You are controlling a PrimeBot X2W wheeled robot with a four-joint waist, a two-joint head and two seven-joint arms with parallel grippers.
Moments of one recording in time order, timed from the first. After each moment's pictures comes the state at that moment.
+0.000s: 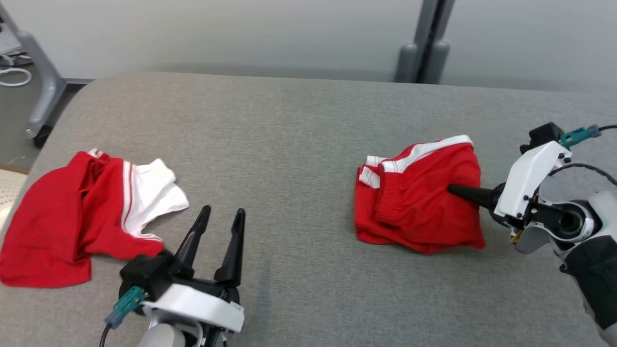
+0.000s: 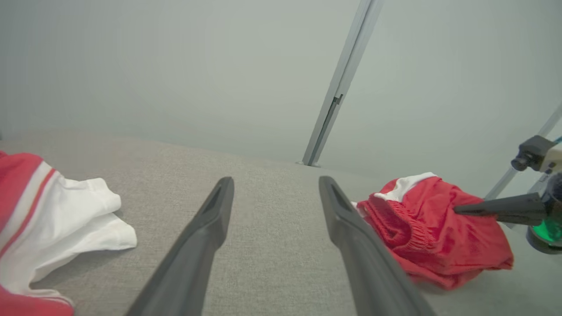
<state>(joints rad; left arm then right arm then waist) -0.12 0.05 -0.20 0.25 -0.41 -0.13 -0.26 -0.71 -0.32 0.44 0.73 1.23 0.13 0.69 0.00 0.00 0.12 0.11</state>
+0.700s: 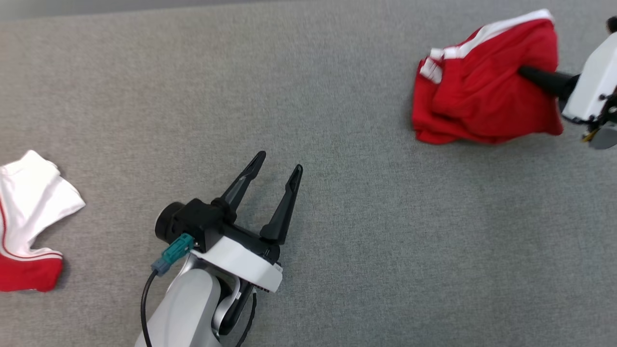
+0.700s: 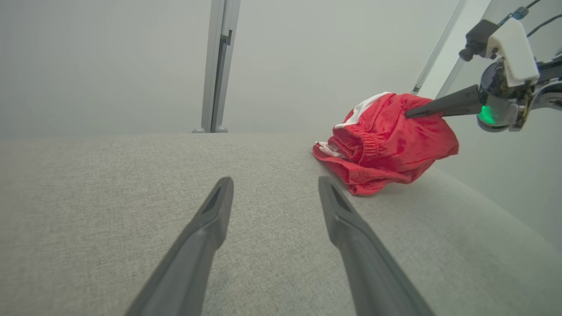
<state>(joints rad) -0.34 0.05 -0.39 0.27 -0.35 -0.13 -0.26 -1.02 -0.51 0.58 0.68 1.17 0.13 0.59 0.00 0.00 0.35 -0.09</state>
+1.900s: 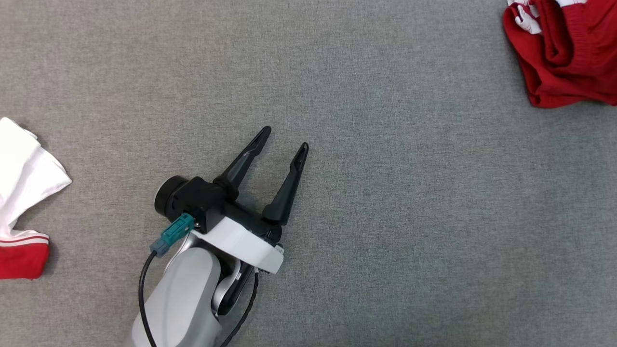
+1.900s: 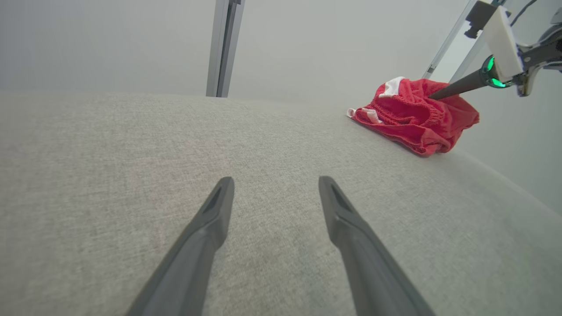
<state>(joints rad) -0.43 0.07 -0.42 0.29 -0.34 -0.13 -0.27 -1.33 -0.70 0.93 0.88 0.93 0.13 0.53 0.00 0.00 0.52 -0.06</state>
